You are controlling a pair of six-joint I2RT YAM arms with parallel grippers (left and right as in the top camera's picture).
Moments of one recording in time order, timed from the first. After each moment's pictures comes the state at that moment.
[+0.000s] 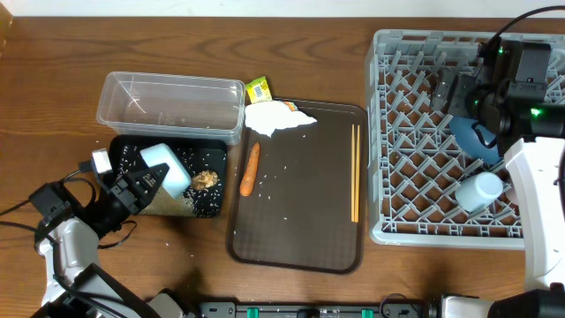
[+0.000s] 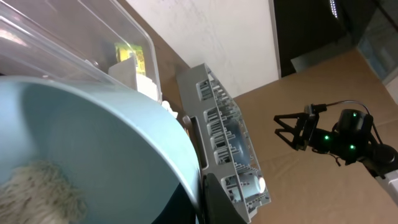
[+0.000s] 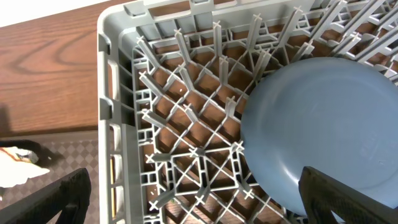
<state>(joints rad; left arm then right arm) 0.77 1.38 0.64 -0.60 1.49 0.24 -0.07 1.48 1.38 -0.75 -0.03 0.18</state>
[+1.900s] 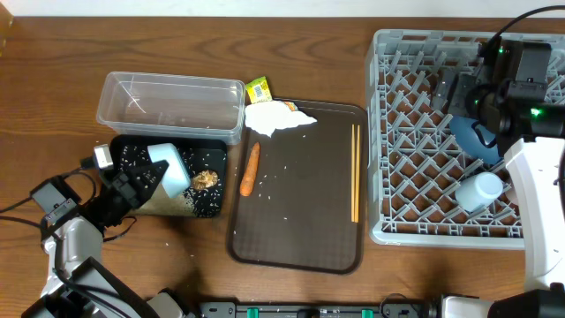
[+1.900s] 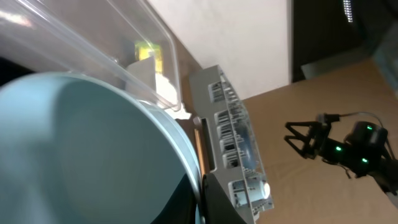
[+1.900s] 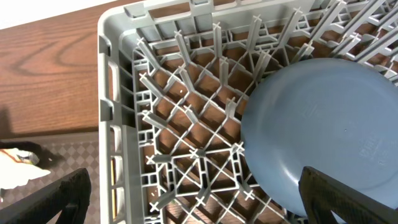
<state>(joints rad) 0.75 1.41 0.61 -0.38 1.41 0.01 -0.07 1.48 1.38 -0.74 -0.03 0.18</state>
